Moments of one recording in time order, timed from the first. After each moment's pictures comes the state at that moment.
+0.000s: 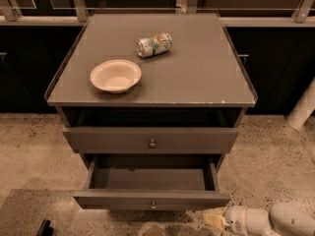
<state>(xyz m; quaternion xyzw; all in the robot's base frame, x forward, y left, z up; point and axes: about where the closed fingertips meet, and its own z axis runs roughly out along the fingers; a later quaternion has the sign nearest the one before) 0.398 -0.205 0.404 -0.20 0.85 0.39 0.28</state>
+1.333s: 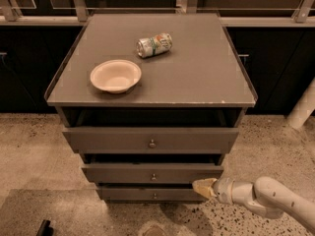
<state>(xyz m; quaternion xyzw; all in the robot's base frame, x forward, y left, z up) 0.506 -0.186 0.415 -0.26 0.82 0.35 0.36</state>
